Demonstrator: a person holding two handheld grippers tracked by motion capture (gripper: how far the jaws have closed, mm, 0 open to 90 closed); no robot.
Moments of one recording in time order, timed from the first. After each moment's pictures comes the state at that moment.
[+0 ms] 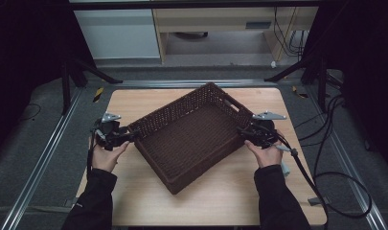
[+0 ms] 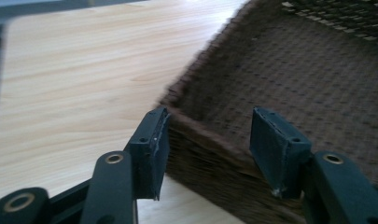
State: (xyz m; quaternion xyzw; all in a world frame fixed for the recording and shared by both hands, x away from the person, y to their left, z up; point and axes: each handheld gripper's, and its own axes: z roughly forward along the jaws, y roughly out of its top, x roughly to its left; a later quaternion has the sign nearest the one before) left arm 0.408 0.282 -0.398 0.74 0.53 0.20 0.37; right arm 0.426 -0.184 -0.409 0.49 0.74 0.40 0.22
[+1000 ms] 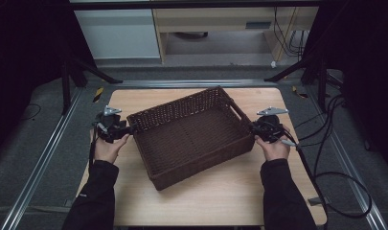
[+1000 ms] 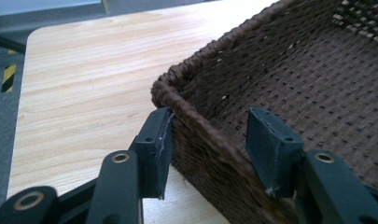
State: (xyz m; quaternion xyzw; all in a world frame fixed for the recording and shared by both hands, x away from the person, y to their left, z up) left arm 0.429 0.288 -0.399 0.73 0.54 0.23 0.36; right arm 0.447 -0.207 -0.413 0.47 0.77 0.35 0.24
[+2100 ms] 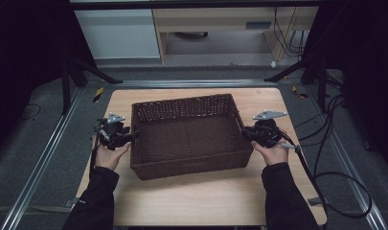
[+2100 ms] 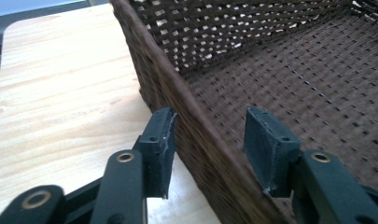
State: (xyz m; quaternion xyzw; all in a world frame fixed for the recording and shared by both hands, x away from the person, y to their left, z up) left arm 0.413 0.281 -0.412 0.76 0.51 0.22 0.35; right arm 0.428 -0.196 -0.406 0.42 0.80 0.38 0.19
